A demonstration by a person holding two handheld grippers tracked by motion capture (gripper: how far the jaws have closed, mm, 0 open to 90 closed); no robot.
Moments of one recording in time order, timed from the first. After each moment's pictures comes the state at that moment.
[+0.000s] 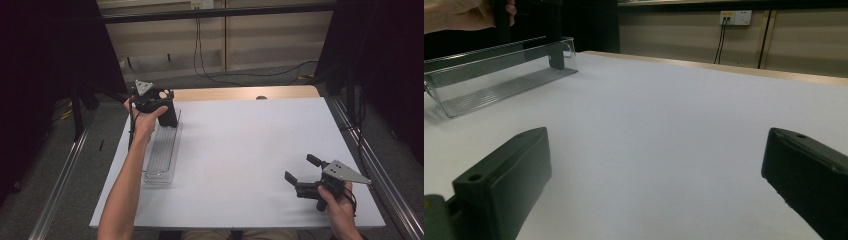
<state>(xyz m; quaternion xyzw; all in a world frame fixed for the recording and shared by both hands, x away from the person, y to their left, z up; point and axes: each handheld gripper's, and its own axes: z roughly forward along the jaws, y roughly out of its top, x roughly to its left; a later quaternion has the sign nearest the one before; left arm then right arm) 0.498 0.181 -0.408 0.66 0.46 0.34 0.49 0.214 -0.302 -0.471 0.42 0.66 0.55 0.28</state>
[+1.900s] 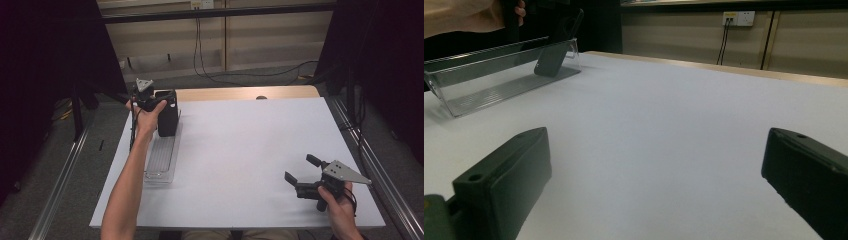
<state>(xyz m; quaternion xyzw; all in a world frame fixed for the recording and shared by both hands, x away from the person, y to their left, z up) 0.508 0.182 -0.407 0.65 0.48 0.31 0.50 0.213 -0.301 -0.471 0.42 0.66 0.56 0.28</state>
